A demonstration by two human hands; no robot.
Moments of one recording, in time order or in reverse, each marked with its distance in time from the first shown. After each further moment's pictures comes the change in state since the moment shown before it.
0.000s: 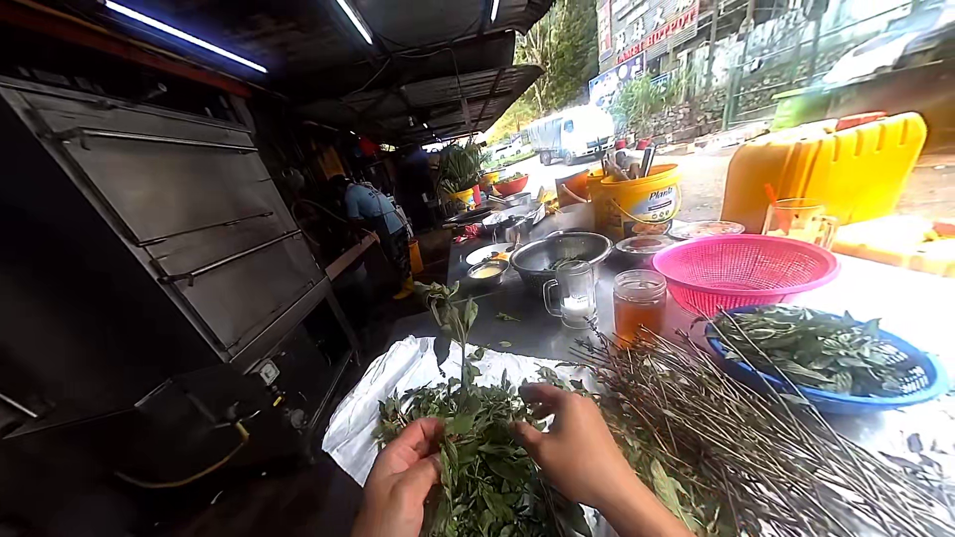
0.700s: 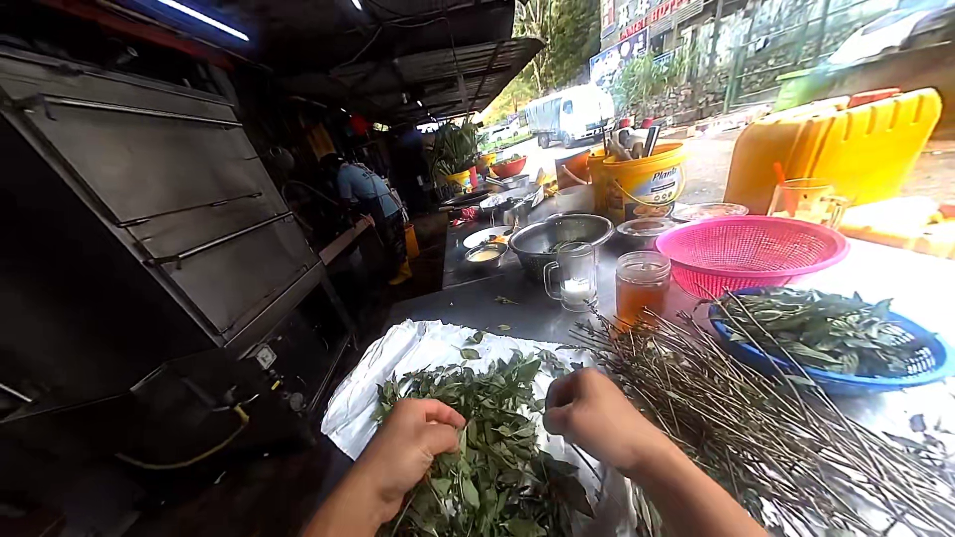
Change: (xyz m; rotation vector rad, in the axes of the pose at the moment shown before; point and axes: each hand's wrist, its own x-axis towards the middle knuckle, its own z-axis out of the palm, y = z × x) left_hand 0.039 0.022 -0.008 0.547 -0.161 -0.369; right_hand 0.008 0.005 -0.027 0.014 -0.183 0.152
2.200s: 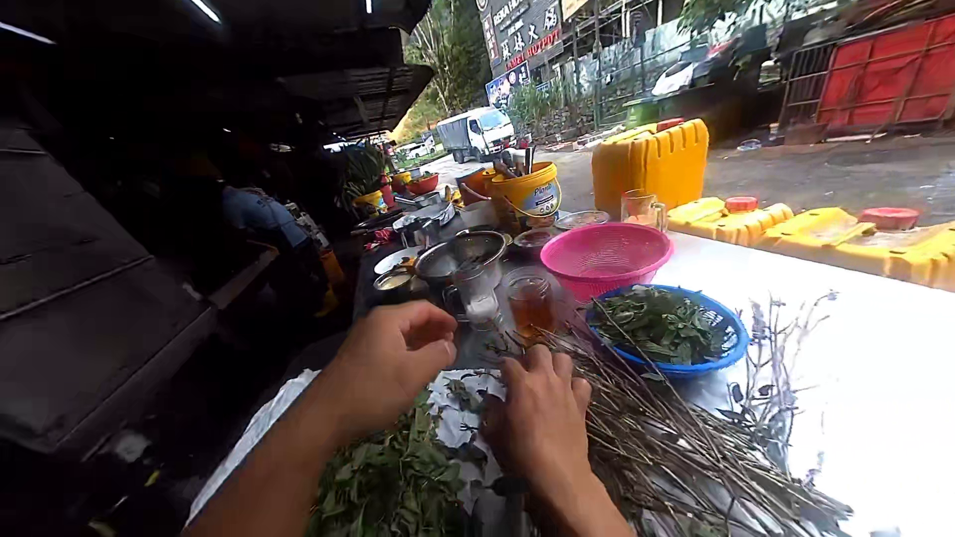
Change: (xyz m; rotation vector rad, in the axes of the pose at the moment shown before) left_hand 0.066 0.158 0.053 0.345 -0.104 0.604; right_hand -0.004 0.015 -0.027 -0.555 0.778 0.031
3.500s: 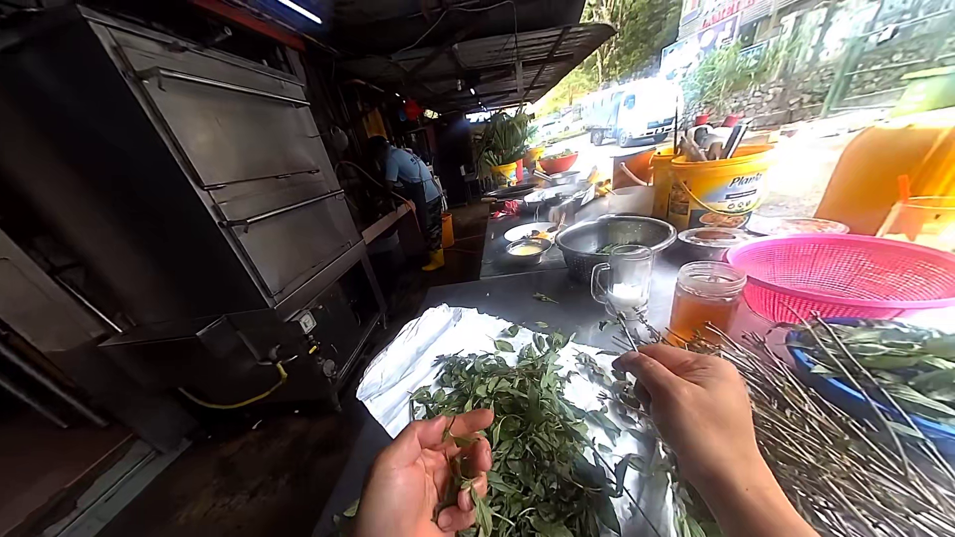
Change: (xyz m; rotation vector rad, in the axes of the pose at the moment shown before) left_hand -0.209 -0.059 0.029 -1.460 0.431 -0.498; right_hand -0.016 -0.022 0.000 0.881 -0.063 -0.060
